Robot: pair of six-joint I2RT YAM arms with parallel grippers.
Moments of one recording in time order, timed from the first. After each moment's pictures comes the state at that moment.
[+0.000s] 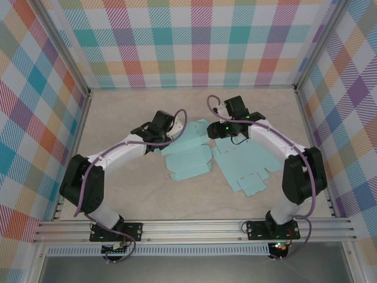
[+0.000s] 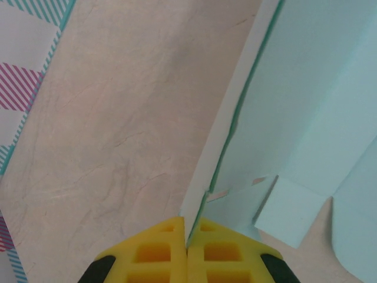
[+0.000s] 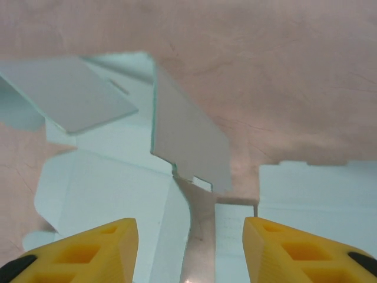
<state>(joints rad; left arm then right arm) -0.57 1.59 1.11 -0.41 -0.37 0.53 0.42 1.63 1.27 -0.59 -0.25 0.17</state>
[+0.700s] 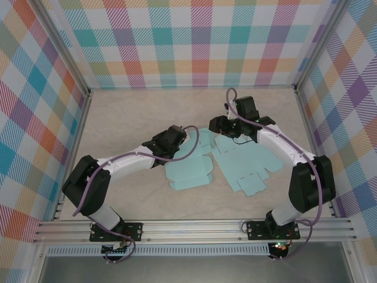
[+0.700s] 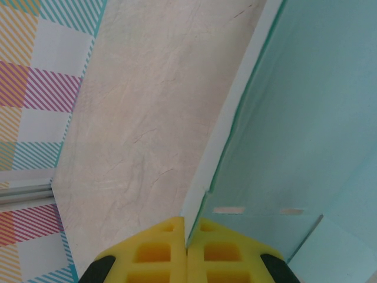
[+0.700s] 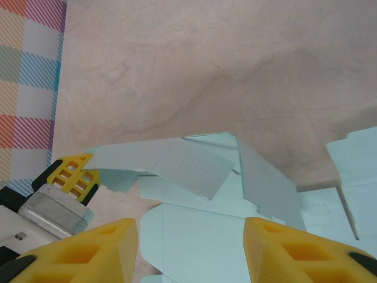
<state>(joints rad) -0.72 1.60 0.99 -0.25 -0.63 0.53 0.38 1.57 1.20 -0.44 -0.48 0.56</state>
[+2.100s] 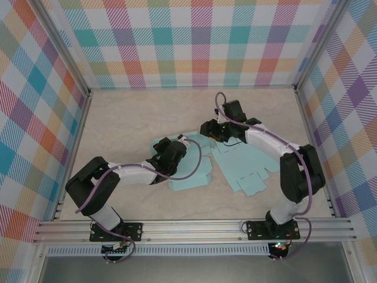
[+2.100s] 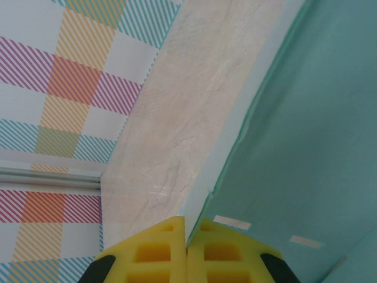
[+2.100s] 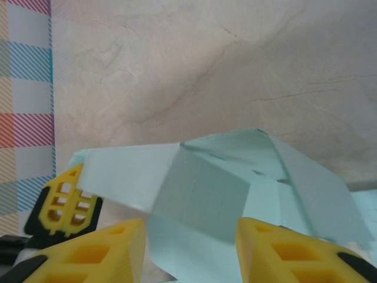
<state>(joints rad) -0.81 1.61 0.72 0.29 -0.88 0.61 0.44 1.65 1.18 -0.36 -0.47 0.68</state>
